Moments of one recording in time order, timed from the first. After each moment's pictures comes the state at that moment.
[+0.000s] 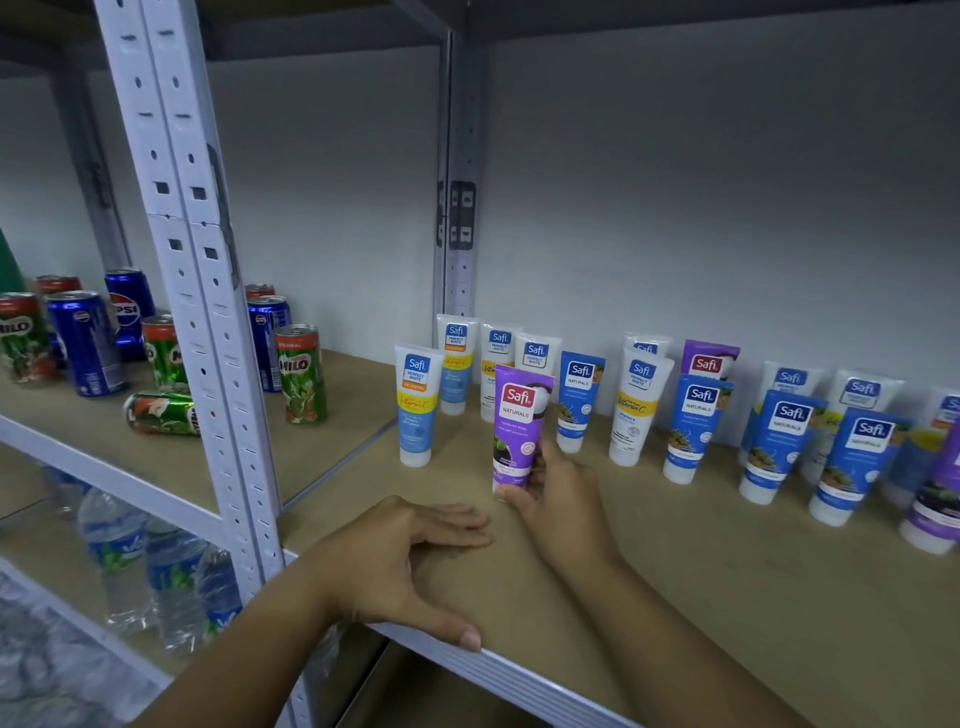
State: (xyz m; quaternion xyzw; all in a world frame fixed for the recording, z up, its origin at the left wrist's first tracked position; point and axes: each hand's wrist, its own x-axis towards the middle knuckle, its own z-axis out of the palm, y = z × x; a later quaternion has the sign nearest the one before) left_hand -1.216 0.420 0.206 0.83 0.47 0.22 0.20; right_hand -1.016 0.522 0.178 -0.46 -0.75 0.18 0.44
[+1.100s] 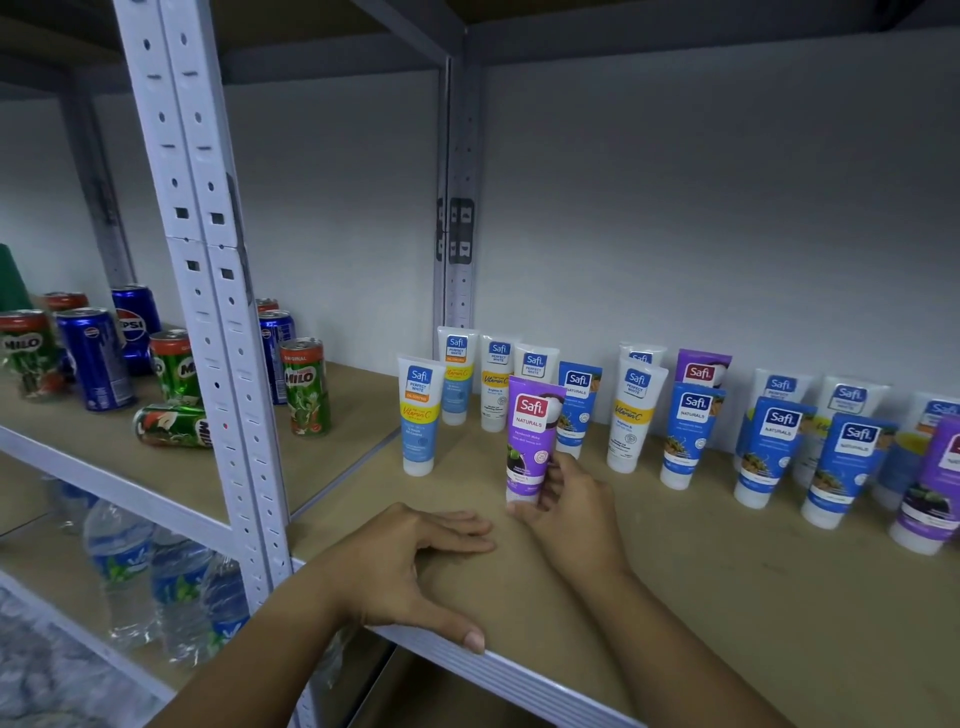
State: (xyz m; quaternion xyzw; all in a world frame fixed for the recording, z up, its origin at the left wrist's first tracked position) left_hand -1.218 0.422 0.204 0.83 0.48 0.21 0.21; right_hand -1.008 0.507 0.184 -0.49 -0.69 0.25 0.47
